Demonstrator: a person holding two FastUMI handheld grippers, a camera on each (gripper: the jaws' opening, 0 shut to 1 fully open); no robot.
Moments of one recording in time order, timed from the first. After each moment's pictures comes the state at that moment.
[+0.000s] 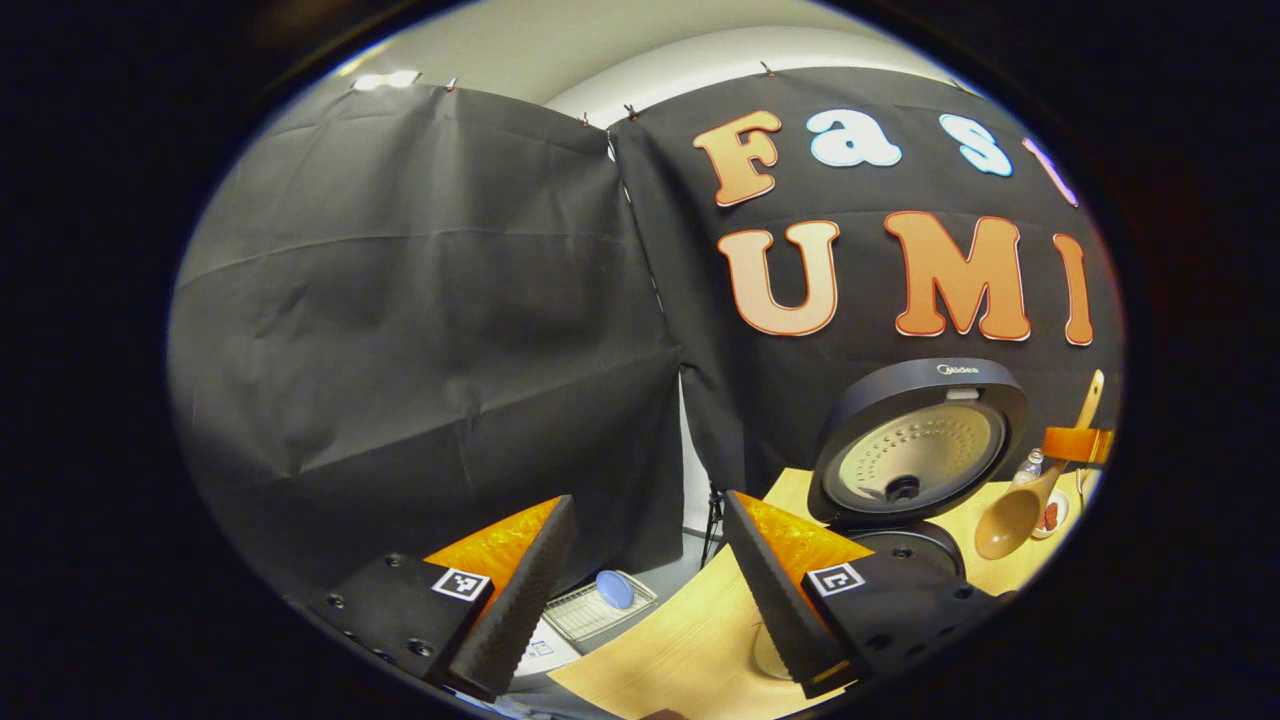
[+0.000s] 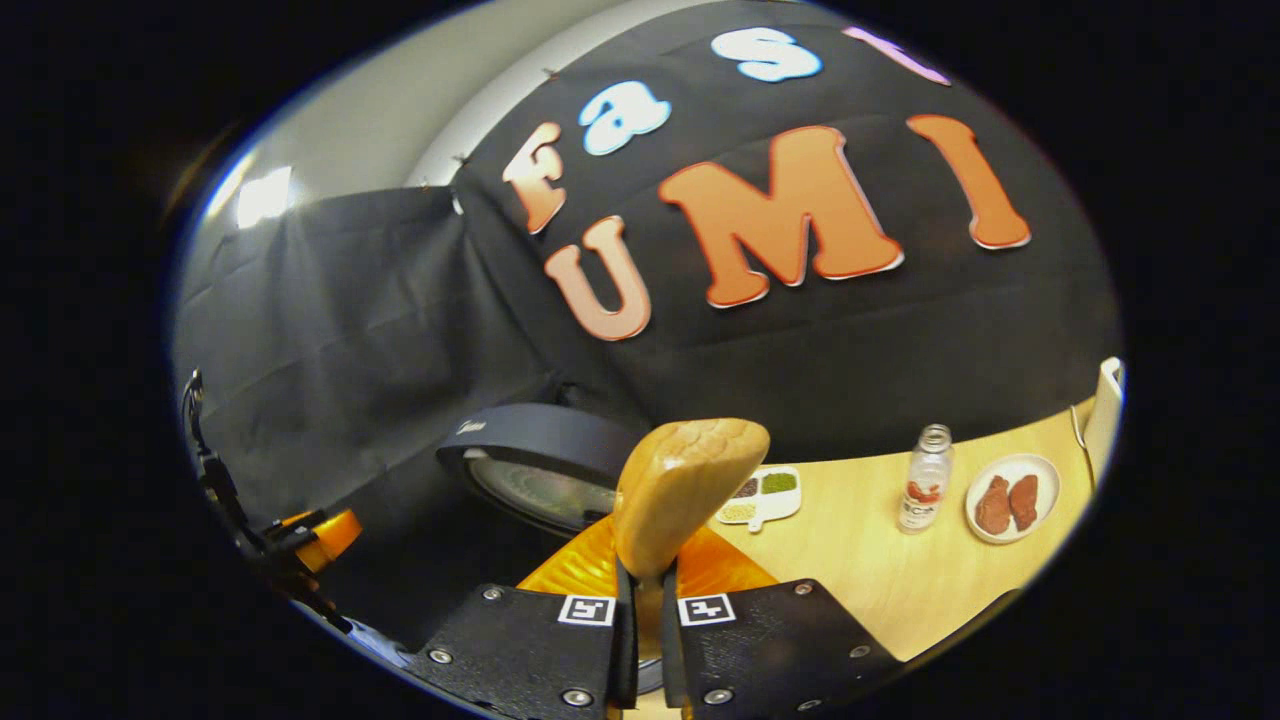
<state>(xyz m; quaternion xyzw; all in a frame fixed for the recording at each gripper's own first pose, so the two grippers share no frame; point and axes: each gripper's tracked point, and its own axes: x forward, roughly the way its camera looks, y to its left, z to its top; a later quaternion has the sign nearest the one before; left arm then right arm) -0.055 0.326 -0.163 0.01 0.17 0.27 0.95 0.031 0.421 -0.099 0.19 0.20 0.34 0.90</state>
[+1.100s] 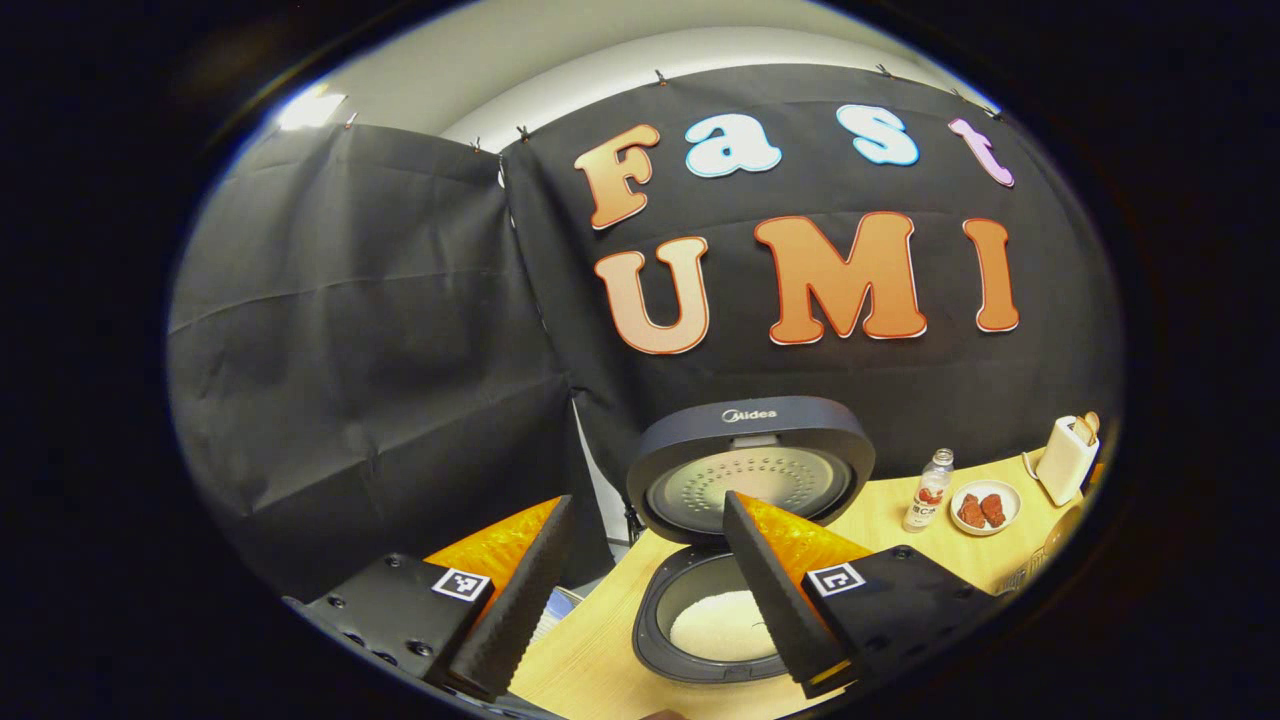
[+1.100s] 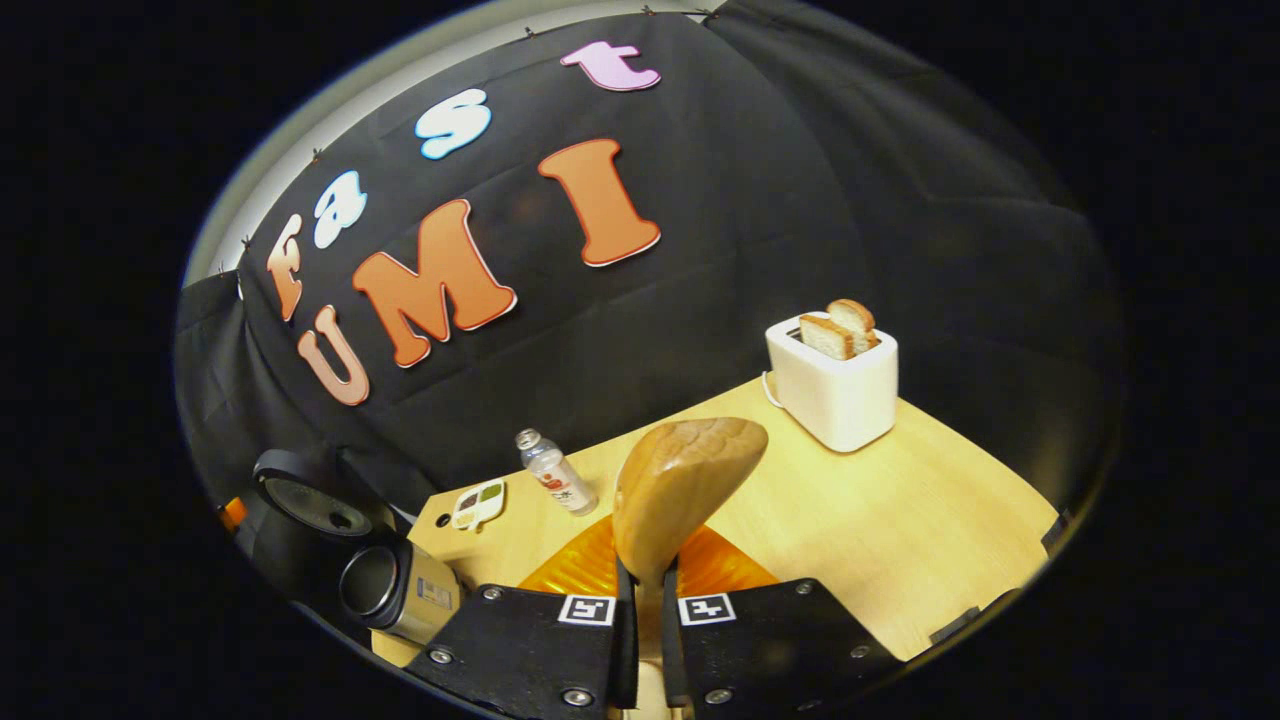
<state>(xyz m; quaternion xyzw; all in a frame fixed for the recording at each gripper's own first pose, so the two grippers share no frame) 0.000 0.191 -0.119 0.04 0.15 0.15 0.97 0.020 0.057 -0.207 0.22 0.25 0.02 0.94</state>
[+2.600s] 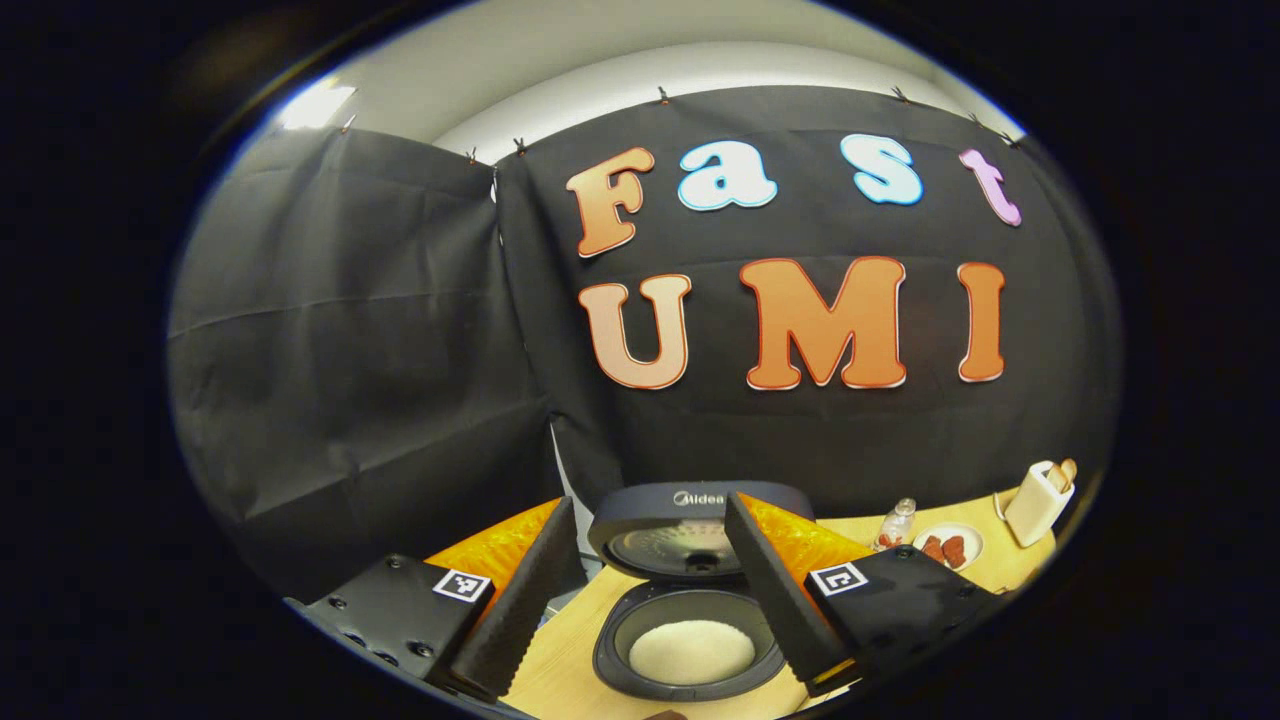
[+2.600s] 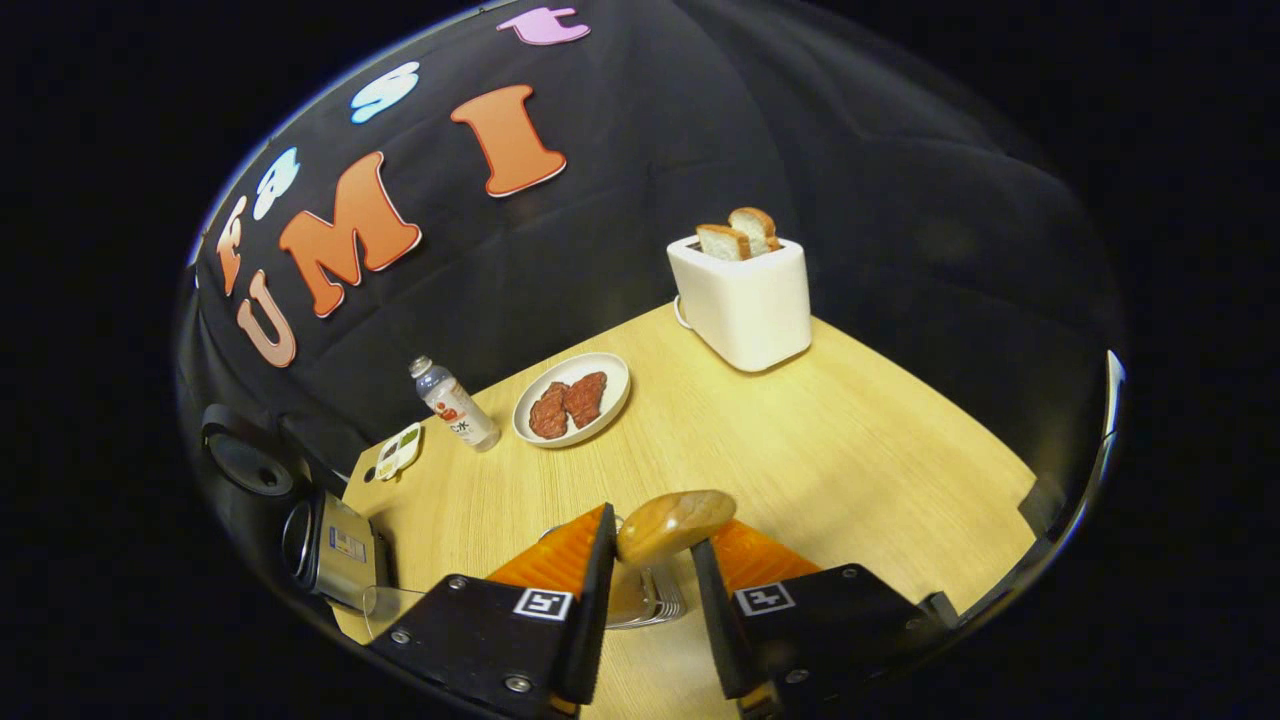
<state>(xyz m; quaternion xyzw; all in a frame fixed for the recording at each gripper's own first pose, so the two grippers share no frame) 0.044 0.175 -0.061 -0.02 0.14 0.13 0.98 -0.020 -0.004 -0.289 0.19 0.34 -0.03 0.92</state>
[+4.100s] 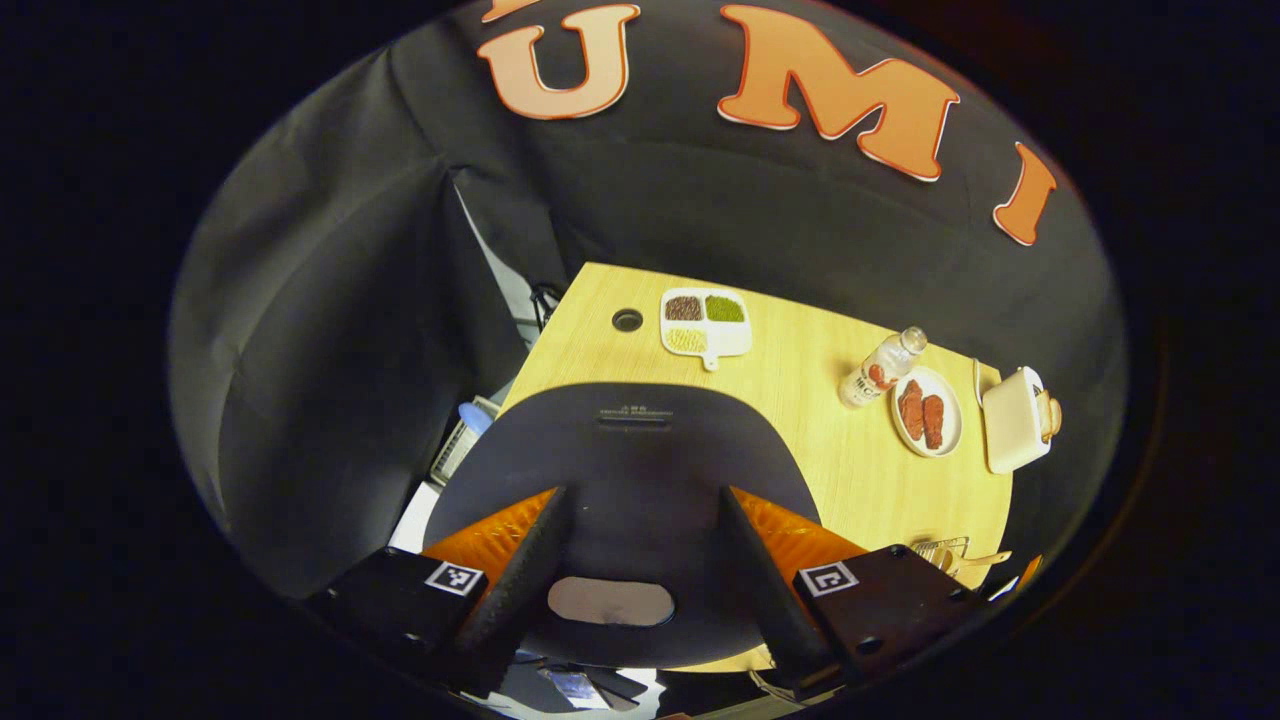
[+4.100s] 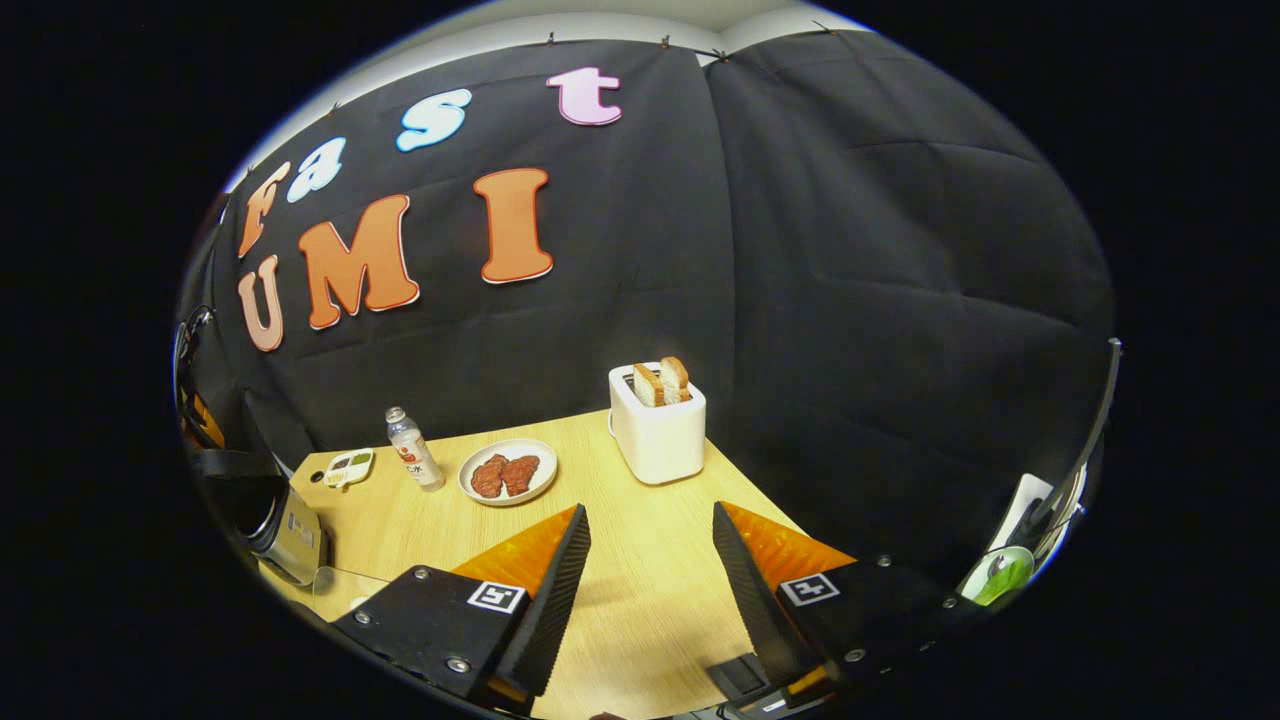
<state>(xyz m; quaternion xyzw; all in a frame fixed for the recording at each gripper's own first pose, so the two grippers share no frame) 0.063 0.122 -0.256 -0.06 0.57 0.05 0.82 -0.058 -0.089 -0.177 0.06 0.24 -0.09 0.96</state>
